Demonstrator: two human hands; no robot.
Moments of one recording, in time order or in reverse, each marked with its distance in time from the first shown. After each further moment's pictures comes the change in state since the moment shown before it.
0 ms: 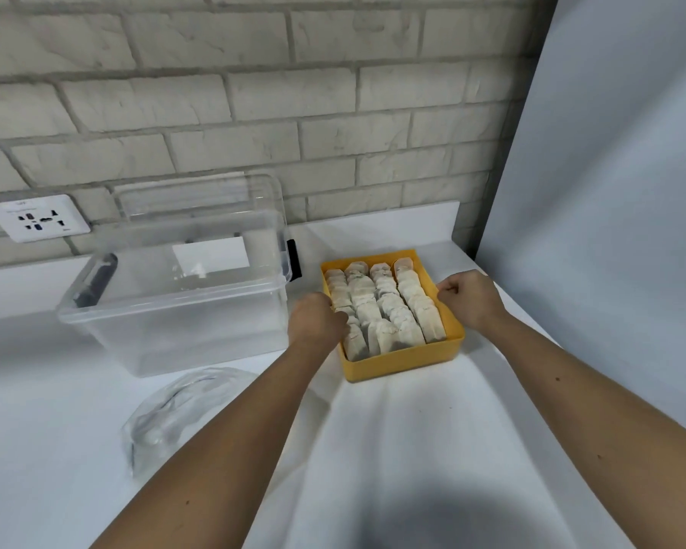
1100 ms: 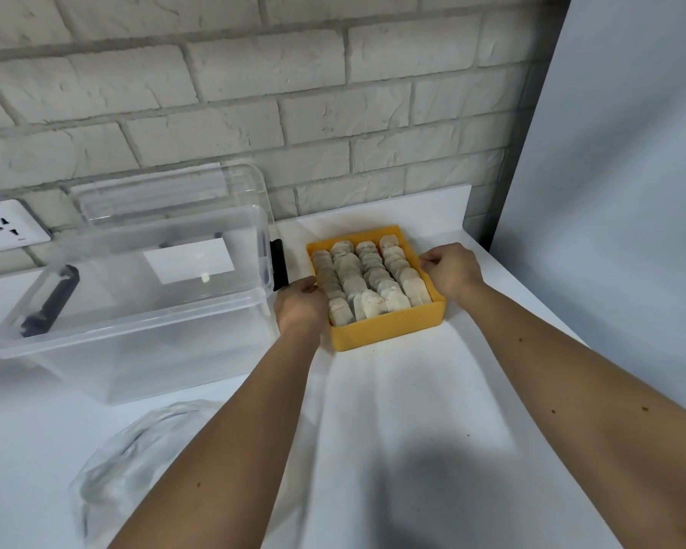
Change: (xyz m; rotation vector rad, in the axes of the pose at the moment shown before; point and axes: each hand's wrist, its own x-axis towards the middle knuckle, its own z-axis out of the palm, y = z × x) left_hand 0.074 -0.010 0.026 -0.468 0.178 -0.309; right_hand 0.079 -0.007 0.040 0.070 0.011 0.023
